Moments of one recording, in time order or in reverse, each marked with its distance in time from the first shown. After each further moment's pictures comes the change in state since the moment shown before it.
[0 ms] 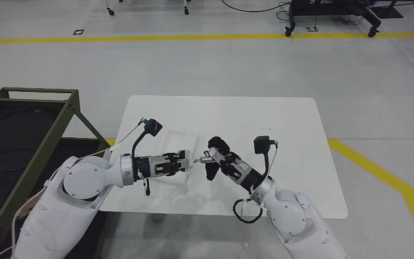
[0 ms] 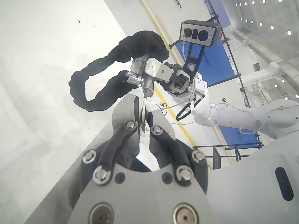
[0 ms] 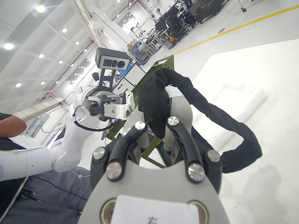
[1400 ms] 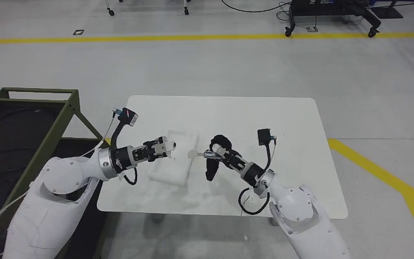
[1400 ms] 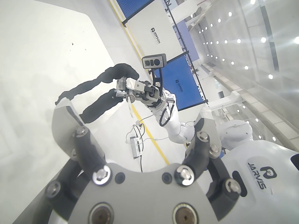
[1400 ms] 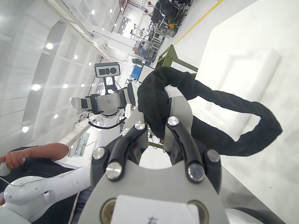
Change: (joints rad) left arm 0.039 0.004 -0.119 0.066 -0.235 -0.008 0.034; right arm 0.036 -0.023 0.042 0.049 0.321 0.175 0.141
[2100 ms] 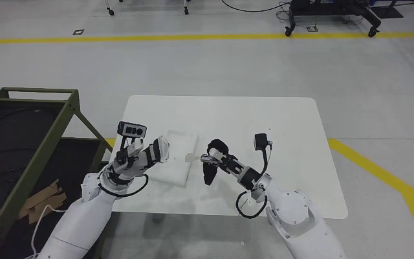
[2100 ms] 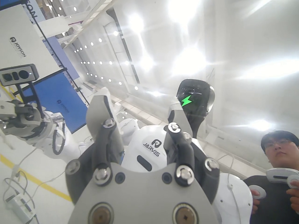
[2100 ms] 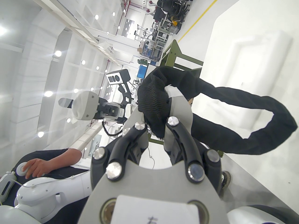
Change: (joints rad) left arm 0.010 -0.090 0.181 0.239 -0.947 -0.321 -0.282; right arm -0.026 -0.013 -0.019 0.005 0.047 0.007 -0.019
